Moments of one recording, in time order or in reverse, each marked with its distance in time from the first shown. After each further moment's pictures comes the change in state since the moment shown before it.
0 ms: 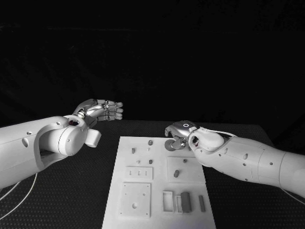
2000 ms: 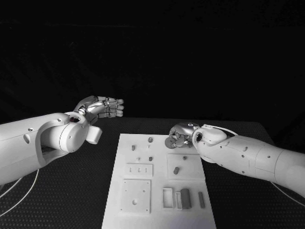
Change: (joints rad) left arm 0.000 0.009 -0.001 -0.009 0.000 0.003 -0.002; left_hand -0.016 0.000 0.010 -0.015 0.000 0.000 0.000 -0.004 0.000 0.000 0.000 -0.004 0.001 0.000 0.000 -0.004 0.003 0.000 0.000 0.000 0.000 0.001; right arm -0.021 0.030 0.004 -0.127 0.183 0.103 0.106; right_hand -0.068 0.118 0.017 -0.003 0.000 -0.009 0.009 -0.015 0.000 -0.021 0.017 0.011 0.002 -0.013 0.022 0.000 -0.007 0.000 -0.001 0.004 -0.008 0.000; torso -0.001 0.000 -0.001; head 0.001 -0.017
